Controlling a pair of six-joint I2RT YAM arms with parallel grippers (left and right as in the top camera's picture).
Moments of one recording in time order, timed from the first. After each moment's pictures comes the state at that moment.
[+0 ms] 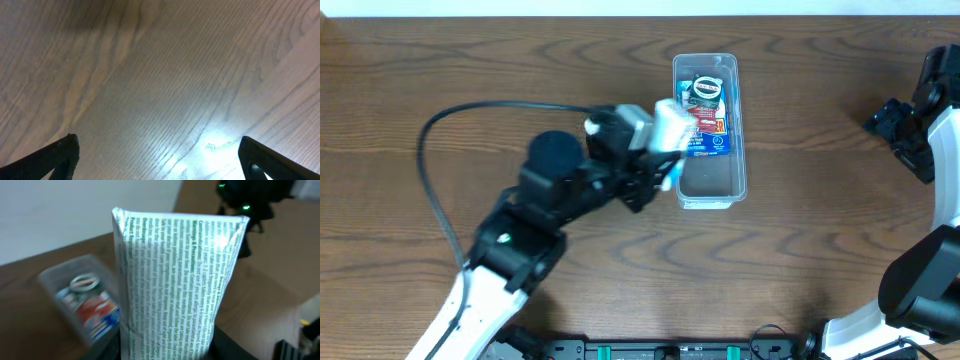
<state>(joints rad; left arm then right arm) -0.57 1.10 0.99 -0.18 0.41 -0.18 -0.33 1.77 1.54 -1.09 0.20 0.57</state>
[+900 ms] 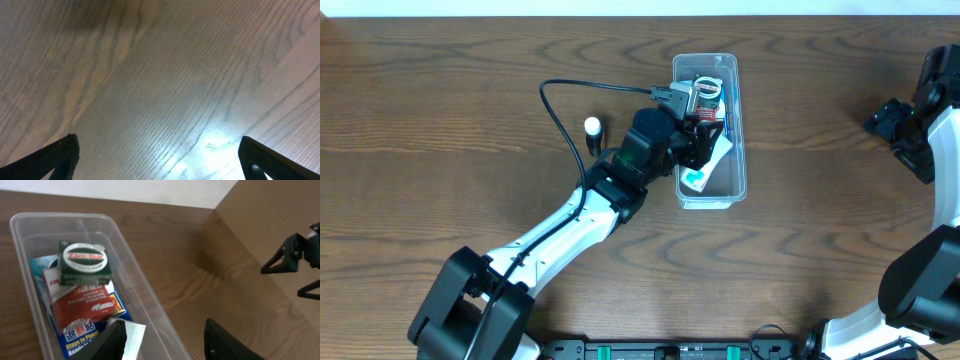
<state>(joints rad) -0.66 1.63 1.00 0.26 0.16 -0.49 -0.33 1.77 1.54 -1.09 0.20 0.57</state>
